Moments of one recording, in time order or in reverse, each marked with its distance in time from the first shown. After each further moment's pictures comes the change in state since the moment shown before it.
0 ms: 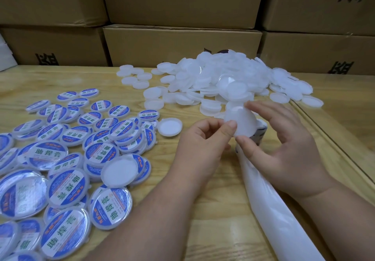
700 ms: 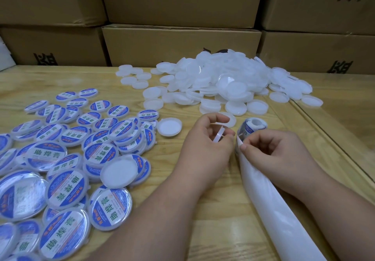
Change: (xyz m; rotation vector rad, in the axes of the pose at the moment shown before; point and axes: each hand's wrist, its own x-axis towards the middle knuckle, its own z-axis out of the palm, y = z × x) left_hand 0.003 -0.006 0.001 0.224 -0.006 -0.008; right_hand -0.010 0.010 0.003 0.424 -0.268 0.502
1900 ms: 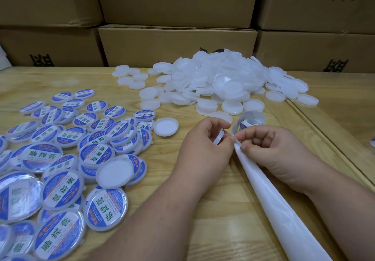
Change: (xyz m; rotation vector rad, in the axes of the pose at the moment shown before) left_hand 0.000 -0.004 0.006 0.145 0.034 0.027; right_hand 0.005 -0.006 -0.008 0.186 -0.096 0.206
